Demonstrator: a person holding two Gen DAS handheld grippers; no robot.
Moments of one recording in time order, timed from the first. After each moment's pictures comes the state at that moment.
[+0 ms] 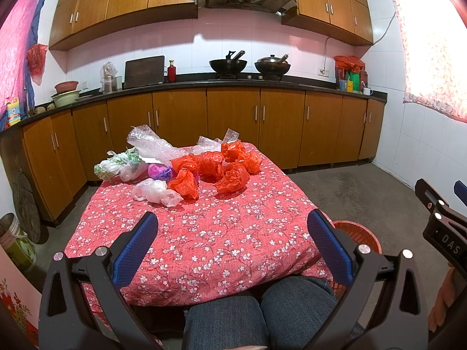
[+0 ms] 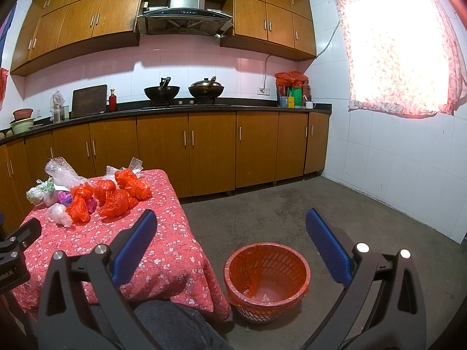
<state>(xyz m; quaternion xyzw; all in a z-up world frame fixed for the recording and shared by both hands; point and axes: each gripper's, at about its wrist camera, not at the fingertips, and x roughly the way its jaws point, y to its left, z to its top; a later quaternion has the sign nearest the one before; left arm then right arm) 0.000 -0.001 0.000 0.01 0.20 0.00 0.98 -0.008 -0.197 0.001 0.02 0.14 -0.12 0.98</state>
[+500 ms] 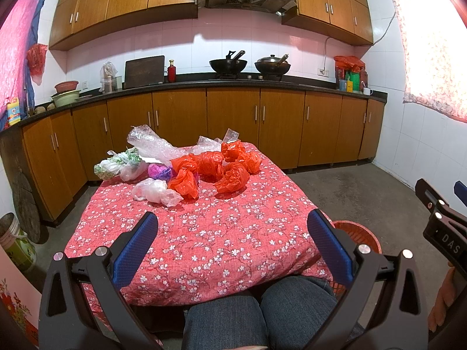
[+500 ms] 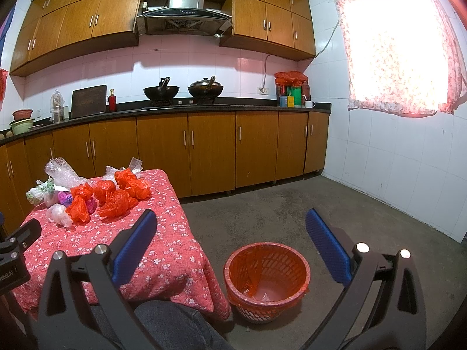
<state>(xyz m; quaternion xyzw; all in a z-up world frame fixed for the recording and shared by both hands) 0.000 0.000 0.000 0.01 0.20 0.00 0.98 -0.008 -0.199 0.001 0.02 0.14 -0.12 0.98</state>
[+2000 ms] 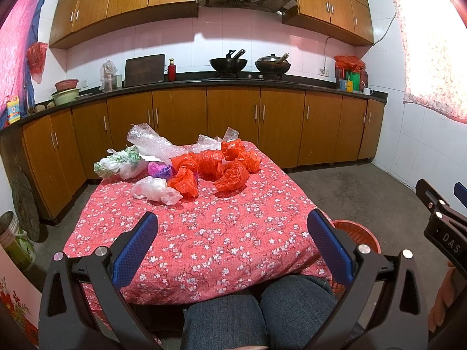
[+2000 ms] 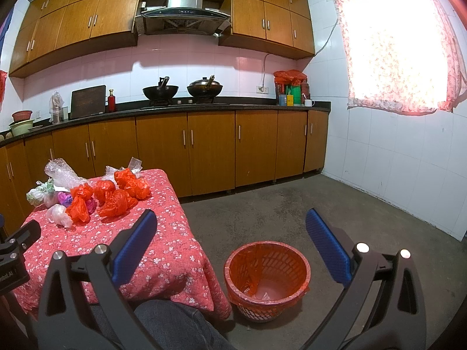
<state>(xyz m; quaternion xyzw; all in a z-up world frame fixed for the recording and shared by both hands) 0.001 -0.001 -0.001 0.01 0.21 0.00 0.98 -0.005 -0.200 0.000 0.02 0.14 -0.12 0.98</state>
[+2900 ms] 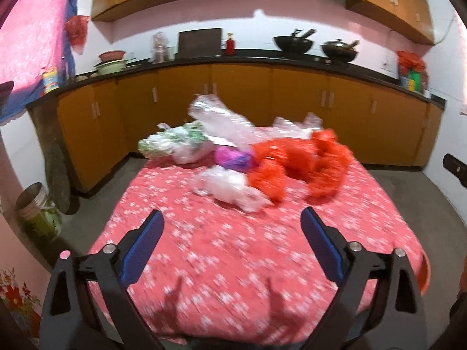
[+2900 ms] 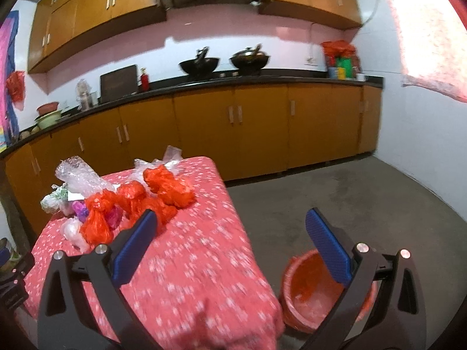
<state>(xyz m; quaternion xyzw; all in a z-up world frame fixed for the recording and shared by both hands) 0.096 0.102 -0.028 -0.02 0.25 0.14 0.96 0.188 -0.152 -0.006 0.04 0.21 0.01 0.98</state>
